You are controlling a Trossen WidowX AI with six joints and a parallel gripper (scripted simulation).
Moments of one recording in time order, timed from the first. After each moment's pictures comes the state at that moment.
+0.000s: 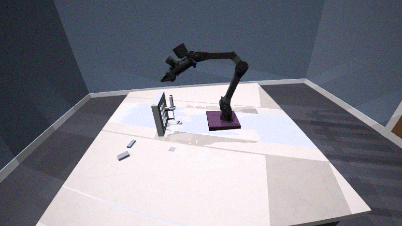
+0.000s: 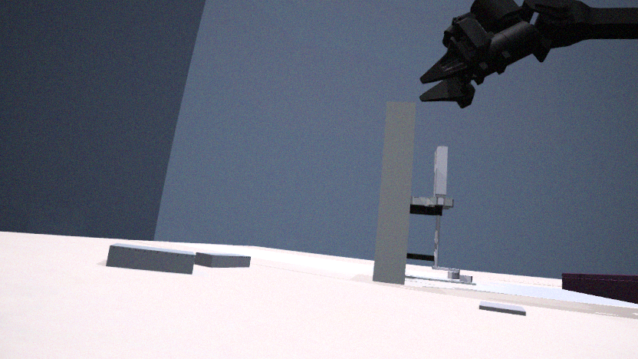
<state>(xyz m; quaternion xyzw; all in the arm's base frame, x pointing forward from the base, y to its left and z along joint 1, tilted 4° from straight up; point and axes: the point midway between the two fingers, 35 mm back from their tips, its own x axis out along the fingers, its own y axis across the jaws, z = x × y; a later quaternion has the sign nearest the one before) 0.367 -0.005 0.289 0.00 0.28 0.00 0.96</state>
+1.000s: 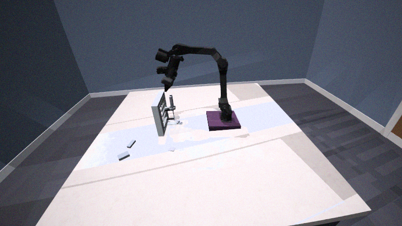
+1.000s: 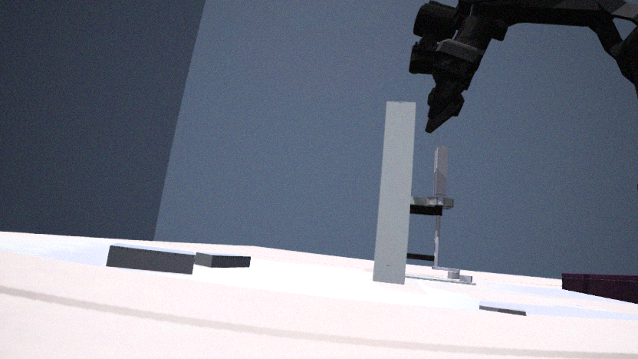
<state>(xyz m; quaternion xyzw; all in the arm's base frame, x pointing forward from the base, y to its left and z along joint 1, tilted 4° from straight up) 0.365 -0.004 0.240 -0.02 0.56 0.00 0.83</state>
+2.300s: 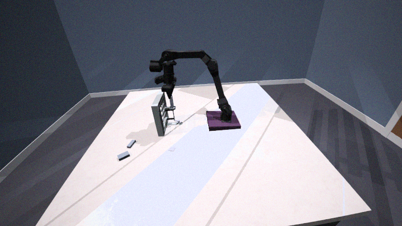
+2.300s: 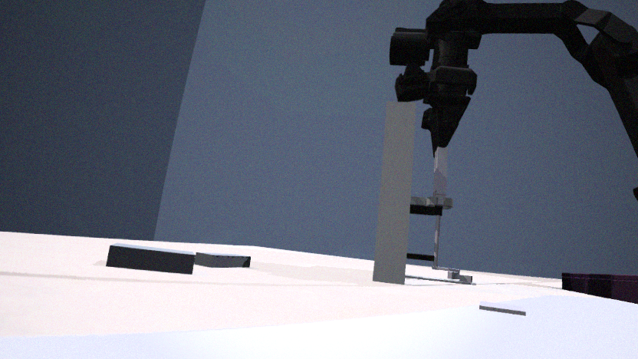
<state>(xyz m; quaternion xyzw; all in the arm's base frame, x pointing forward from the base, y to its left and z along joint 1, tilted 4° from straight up) 0.356 -0.004 0.196 -0.03 0.69 0.00 0.73</state>
